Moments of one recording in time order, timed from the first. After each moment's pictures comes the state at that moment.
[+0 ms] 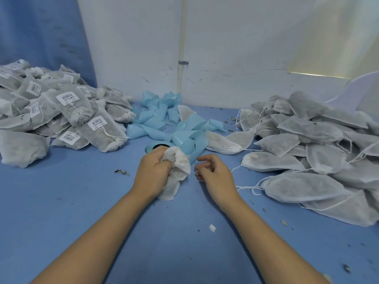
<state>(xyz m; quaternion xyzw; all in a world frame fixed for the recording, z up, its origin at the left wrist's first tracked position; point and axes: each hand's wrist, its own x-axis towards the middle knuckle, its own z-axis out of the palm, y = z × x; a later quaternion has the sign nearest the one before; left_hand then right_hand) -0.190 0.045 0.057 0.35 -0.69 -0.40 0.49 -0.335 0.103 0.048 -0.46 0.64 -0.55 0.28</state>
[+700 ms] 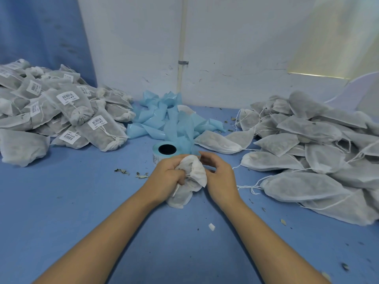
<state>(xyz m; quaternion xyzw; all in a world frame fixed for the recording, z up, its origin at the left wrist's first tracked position) -0.200 0.058 0.057 0.27 -0.71 -0.53 0.38 -0.336 0.108 0.048 -0.51 0.59 -0.58 0.24</state>
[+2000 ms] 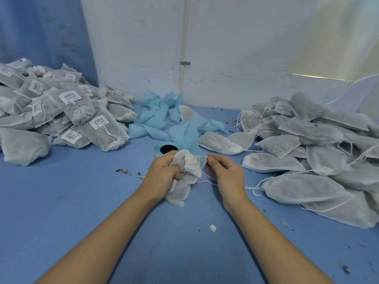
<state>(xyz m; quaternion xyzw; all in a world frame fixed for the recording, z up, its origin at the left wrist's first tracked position) -0.196 0.054 0.058 0.31 -0.68 -0.51 0.42 -0.343 0.106 0.051 -0.37 0.56 -0.67 0.31</state>
